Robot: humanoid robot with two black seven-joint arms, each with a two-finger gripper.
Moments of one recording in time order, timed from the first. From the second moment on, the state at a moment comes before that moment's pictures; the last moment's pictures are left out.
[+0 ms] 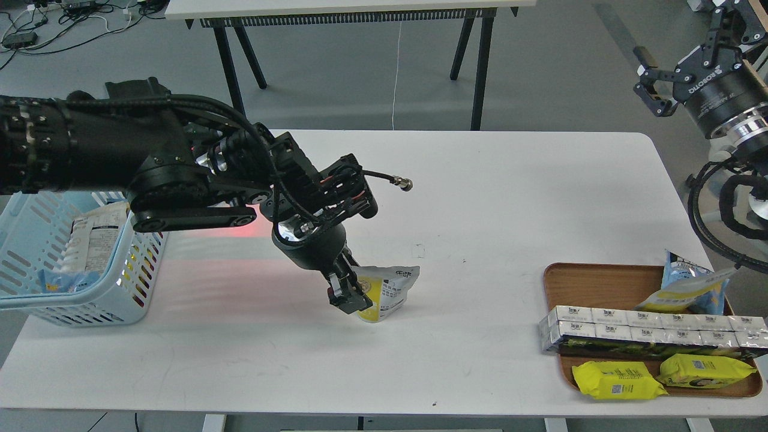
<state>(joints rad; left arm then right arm) -1.68 0.21 0.63 -1.26 1.43 -0.46 -0.49 0.88 -0.67 0.47 0.77 0.04 0.49 0.49</state>
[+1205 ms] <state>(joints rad) -1.82 0.51 0.64 -1.26 1.48 -0.47 -0.49 0.88 -0.68 0.48 0.78 0.04 0.49 0.49</state>
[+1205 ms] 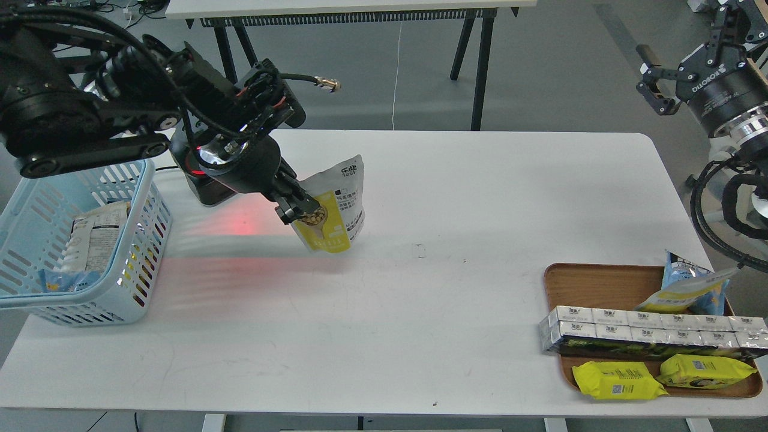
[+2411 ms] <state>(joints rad) -1.95 0.96 0.55 -1.15 1.73 -0.49 -0.49 0.88 -0.67 0.48 0.78 0.04 0.49 0.49</state>
